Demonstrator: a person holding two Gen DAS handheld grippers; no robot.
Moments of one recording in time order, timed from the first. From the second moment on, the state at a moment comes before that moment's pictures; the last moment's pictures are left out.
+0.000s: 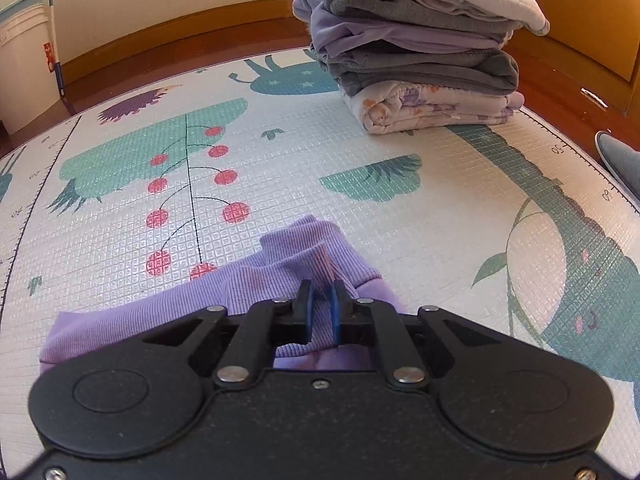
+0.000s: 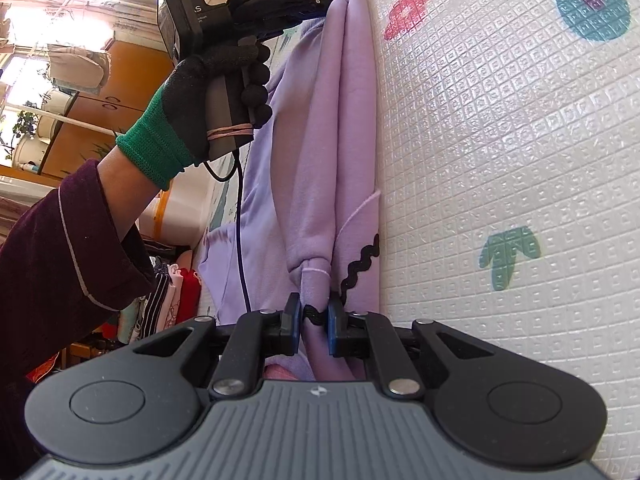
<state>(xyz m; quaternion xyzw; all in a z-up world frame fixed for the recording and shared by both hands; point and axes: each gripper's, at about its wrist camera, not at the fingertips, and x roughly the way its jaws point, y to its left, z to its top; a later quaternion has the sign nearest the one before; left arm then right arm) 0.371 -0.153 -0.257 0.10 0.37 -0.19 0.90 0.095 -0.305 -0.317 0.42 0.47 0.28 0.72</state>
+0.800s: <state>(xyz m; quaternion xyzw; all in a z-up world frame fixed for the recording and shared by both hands) 0.333 -0.181 -0.263 0.10 0.39 -0.17 0.90 0.104 -0.302 -0.317 0.42 0.47 0.29 0.72</state>
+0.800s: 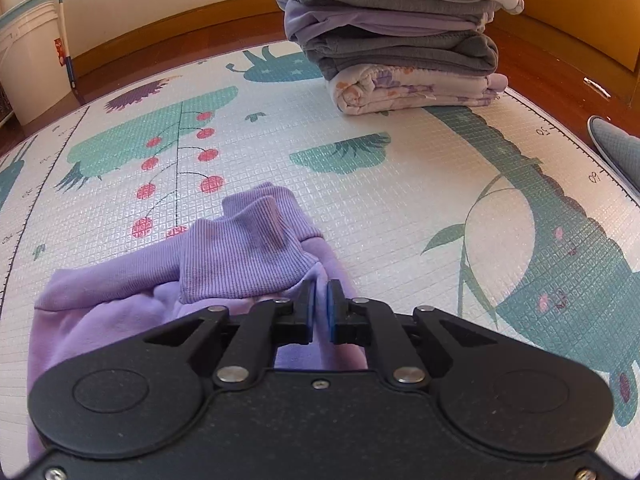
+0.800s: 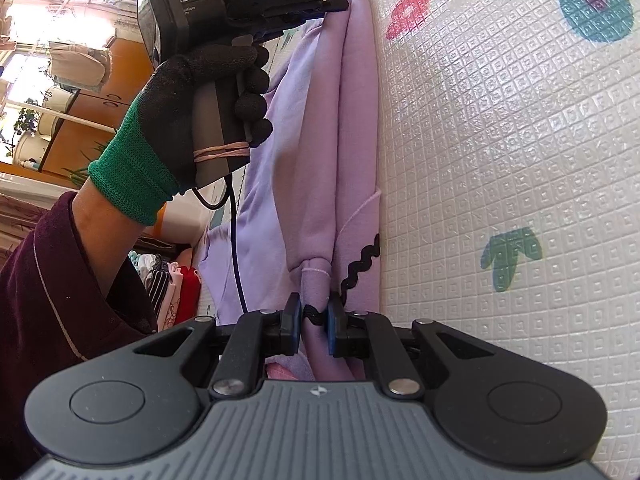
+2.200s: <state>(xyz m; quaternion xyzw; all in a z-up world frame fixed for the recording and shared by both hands) 0.342 -0.110 -0.190 0.25 0.46 -0.29 0.80 0.108 -0.274 -0.269 0.17 0.42 0.30 0.84</state>
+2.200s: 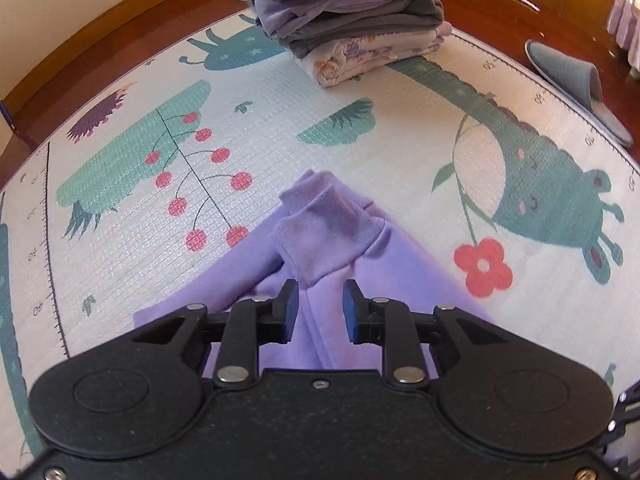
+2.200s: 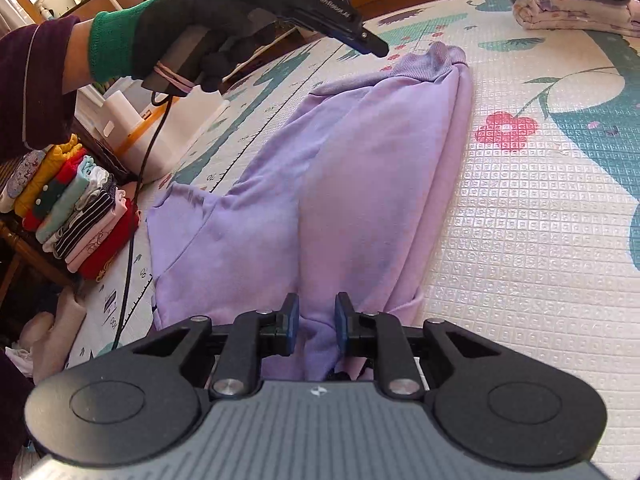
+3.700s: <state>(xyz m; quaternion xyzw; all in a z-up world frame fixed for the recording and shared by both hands) 0.097 0.296 -0.257 -0.37 0.37 0.10 0.85 0.208 -0.100 -0.134 -0.01 0.55 0.46 0.70</state>
